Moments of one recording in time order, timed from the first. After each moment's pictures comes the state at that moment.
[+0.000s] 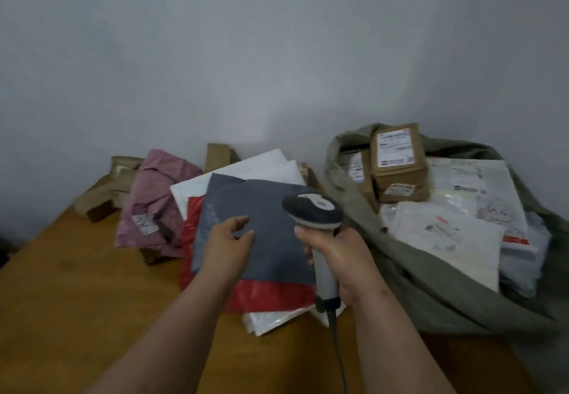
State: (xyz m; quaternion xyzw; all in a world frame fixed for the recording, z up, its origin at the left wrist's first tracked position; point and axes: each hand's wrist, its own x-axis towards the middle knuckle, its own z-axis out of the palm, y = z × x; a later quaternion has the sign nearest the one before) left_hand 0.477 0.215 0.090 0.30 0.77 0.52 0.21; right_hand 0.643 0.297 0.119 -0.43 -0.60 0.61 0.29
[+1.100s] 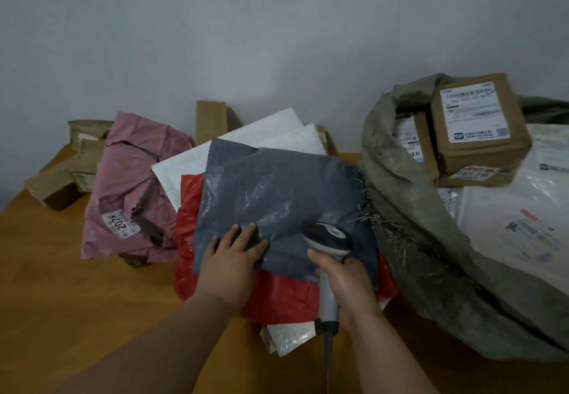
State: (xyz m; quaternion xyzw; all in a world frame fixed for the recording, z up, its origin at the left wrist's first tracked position) left_hand 0.373 0.268 -0.052 0.58 0.81 0.02 0.06; right_hand 0.561 0.347 -0.011 -0.58 -0.47 0.62 0.24
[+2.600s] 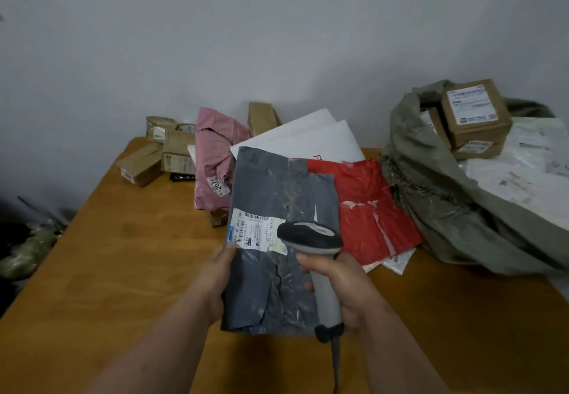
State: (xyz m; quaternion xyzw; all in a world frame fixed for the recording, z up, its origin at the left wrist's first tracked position) left_hand 0.320 0.061 -0.002 0.01 0.66 0.55 0.51; right_hand 0.510 0.139 0.047 -0.48 -0.50 0.69 0.21
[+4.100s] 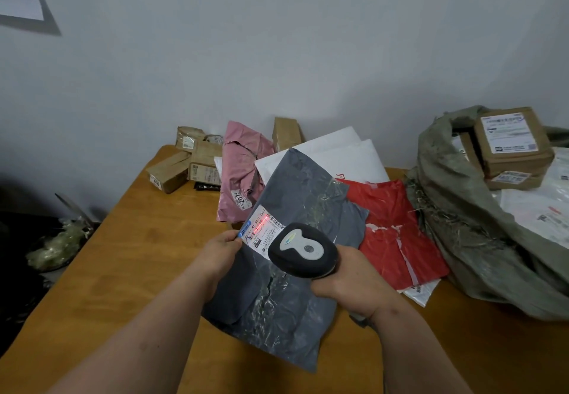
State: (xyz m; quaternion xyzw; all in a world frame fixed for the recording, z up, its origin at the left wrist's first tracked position) left_hand 0.272 0.071 0.040 0.18 0.74 0.49 0.43; right_hand 0.481 0.160 0.087 -0.33 -0.76 0.54 0.12
